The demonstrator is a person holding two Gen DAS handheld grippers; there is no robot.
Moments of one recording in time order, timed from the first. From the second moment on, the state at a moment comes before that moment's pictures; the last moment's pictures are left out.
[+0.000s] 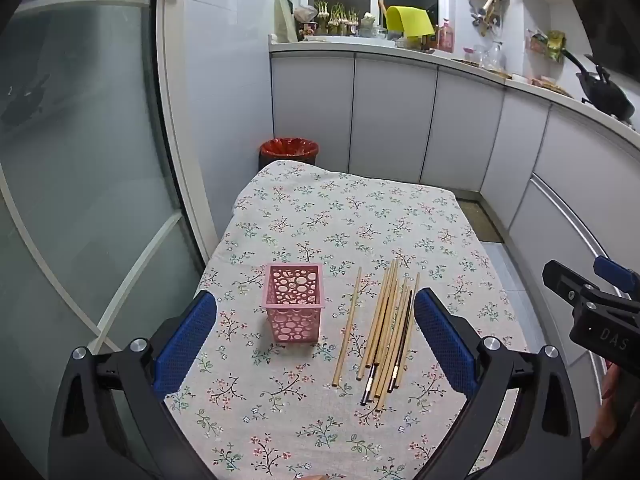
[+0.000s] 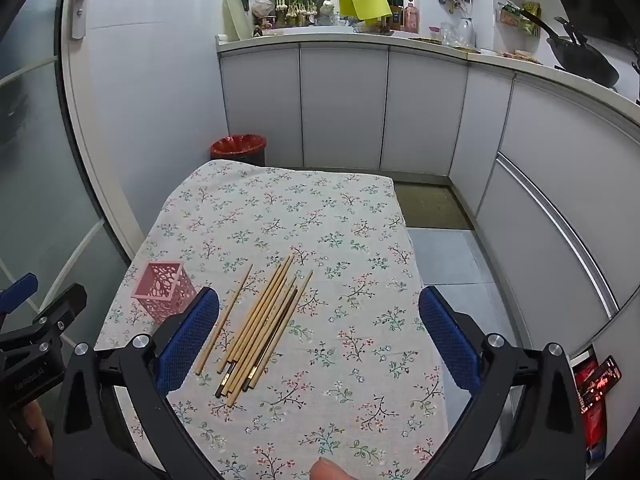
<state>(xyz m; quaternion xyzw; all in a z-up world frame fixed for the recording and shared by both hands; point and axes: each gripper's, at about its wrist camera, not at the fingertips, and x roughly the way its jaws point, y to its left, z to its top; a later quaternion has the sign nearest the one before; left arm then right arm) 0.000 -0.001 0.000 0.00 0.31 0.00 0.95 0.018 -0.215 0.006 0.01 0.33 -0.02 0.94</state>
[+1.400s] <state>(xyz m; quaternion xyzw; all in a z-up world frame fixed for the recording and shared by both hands) 0.001 0.004 -0.001 0.00 0.31 0.01 0.95 0.015 -0.214 0.012 0.02 0.32 -0.02 0.95</state>
